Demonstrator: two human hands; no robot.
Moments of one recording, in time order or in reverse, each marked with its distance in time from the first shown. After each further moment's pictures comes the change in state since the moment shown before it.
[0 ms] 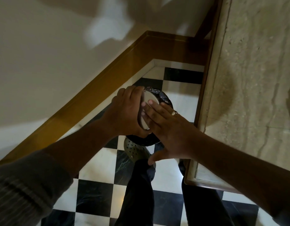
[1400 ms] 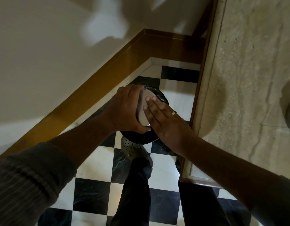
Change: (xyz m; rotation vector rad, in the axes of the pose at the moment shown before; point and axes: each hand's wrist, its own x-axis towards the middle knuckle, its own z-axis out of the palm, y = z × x) left_hand 0.006 0.000 0.011 -0.089 0.073 0.065; right_hand 0.004 0.002 0.031 -0.172 0.208 0.122
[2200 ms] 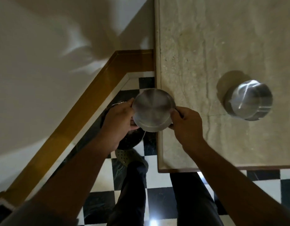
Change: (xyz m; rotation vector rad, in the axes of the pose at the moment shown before) left_hand 0.019 0.127 -0.066 -1.138 -0.064 -0.771; right_hand -0.080 0.046 -0.073 1.290 0.519 1.111
